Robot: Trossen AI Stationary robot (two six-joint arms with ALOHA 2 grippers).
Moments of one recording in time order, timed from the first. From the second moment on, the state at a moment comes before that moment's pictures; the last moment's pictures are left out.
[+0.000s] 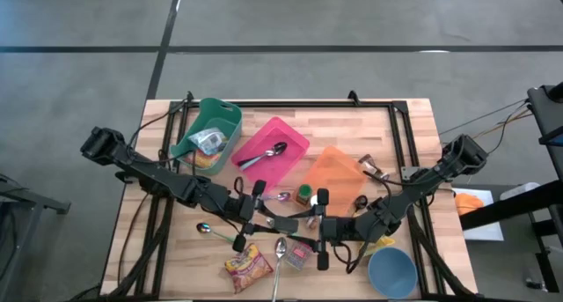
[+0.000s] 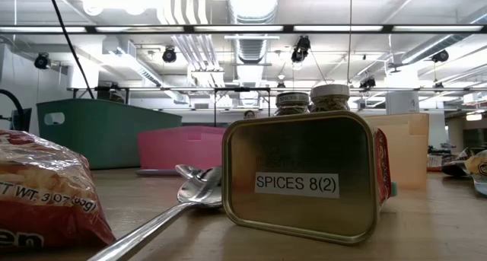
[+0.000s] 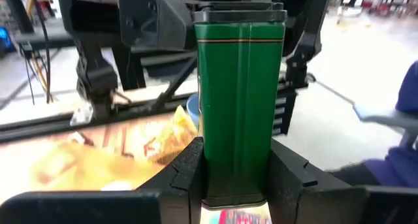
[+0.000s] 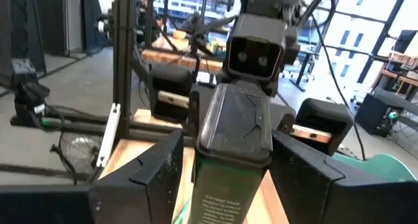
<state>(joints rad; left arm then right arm) -0.41 1.41 0.92 0.29 -0.09 0.00 0.59 1.59 1.14 0.39 0.62 -0.09</state>
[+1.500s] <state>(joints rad) -0.34 1.41 0.93 0.06 -0.16 -0.14 0.39 1.59 1.47 -0.50 0.34 0.37</state>
